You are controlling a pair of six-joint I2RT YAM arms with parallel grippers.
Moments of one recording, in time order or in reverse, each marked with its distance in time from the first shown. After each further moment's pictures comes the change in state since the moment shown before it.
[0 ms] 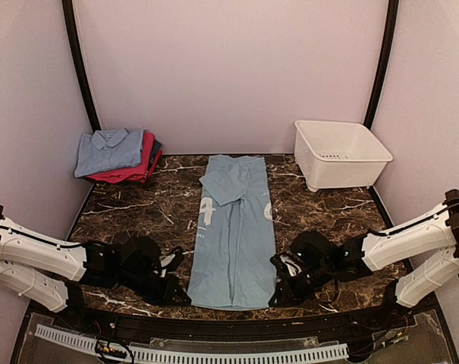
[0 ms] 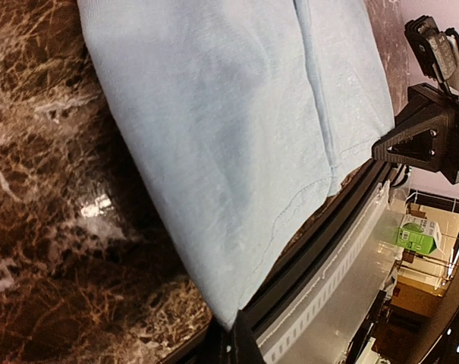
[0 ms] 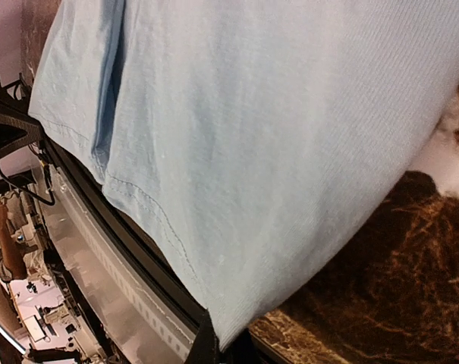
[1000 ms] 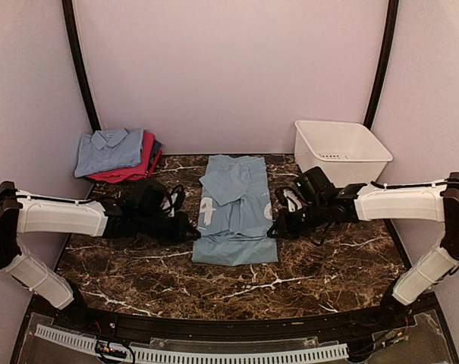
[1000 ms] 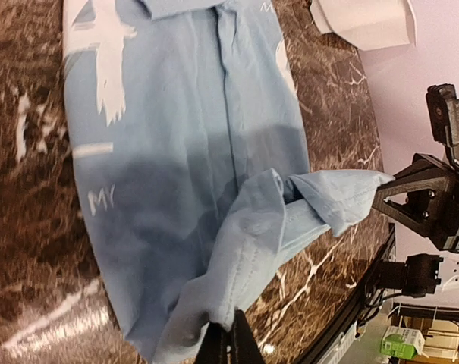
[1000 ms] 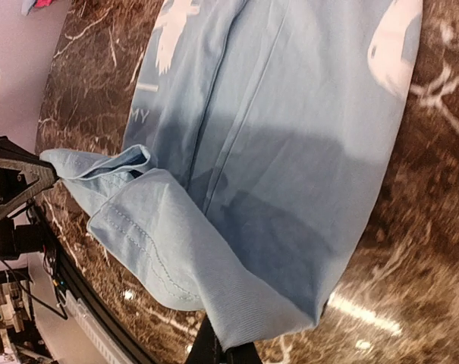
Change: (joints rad) left arm 0.323 0.184 0.342 -0.040 -0.055 0.189; right arm -0.333 0.065 0.372 -0.220 0.119 -0.311
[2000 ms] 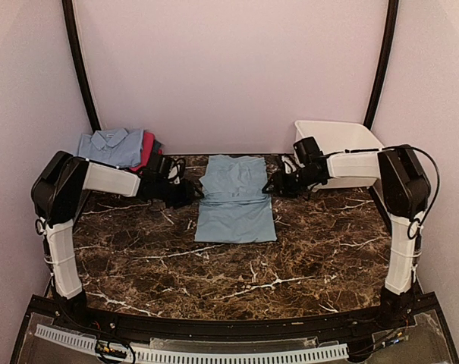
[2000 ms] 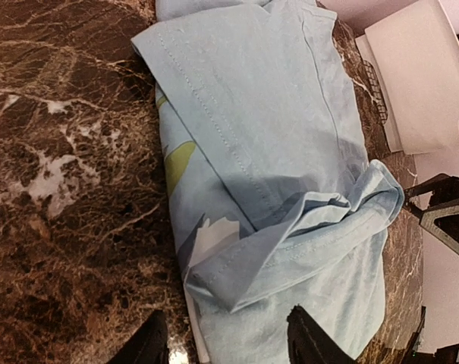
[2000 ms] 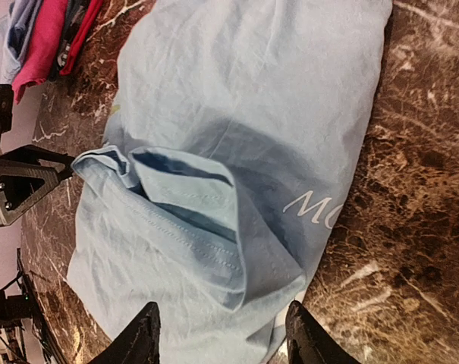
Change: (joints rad) left arm 0.314 0.590 0.488 0.096 0.082 0.213; right arm -0.333 0.592 0.572 -0.013 -0.183 -0.274
